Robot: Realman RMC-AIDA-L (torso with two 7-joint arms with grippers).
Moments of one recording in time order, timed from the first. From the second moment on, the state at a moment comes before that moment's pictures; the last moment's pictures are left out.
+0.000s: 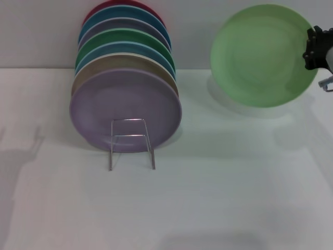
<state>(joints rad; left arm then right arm) -0.30 -2.07 -0.77 -0.21 2.12 1.56 -0.11 0.15 2.08 1.50 1.31 -2.91 -0.02 -0.40</state>
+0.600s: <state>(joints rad) -0.26 -2.07 -0.76 -0.22 2.13 1.61 -0.18 0.24 2.08 1.44 0.71 -2.89 -0.82 -0.05</state>
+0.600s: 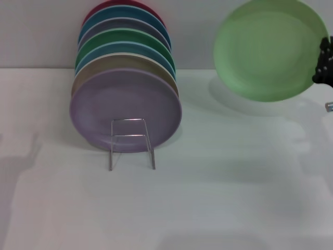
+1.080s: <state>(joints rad) -0.21 -2.07 -0.60 -0.23 2.13 1.75 -0.31 0.37 2.09 1.44 0.35 -2.86 -1.09 0.10</state>
